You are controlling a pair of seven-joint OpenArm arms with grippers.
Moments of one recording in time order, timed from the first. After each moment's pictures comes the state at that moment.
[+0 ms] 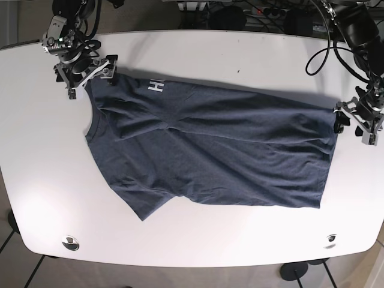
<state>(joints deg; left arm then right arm) -2.0 -28.2 -32.3 71.4 -18.0 -39.9 34.6 -21.5 3.2 27.5 104.9 18.0 25.1 -49.3</state>
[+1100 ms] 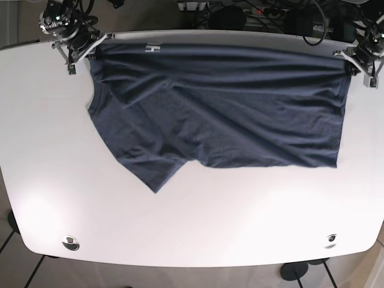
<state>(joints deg) 22.8 -19.6 -48.0 86.0 -19.4 -40.6 42.1 -32.4 4.7 30.0 107.5 19.0 28.8 -49.2</state>
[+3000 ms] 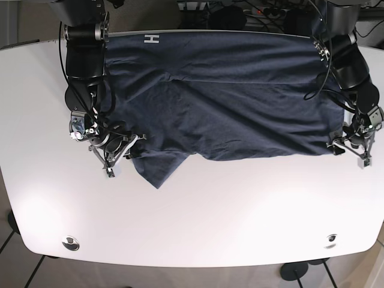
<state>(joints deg) -23.8 -23.2 -30.5 47.2 -3.9 -22.7 33.9 16.9 9.7 4.0 63.6 16.7 24.9 -37.3</state>
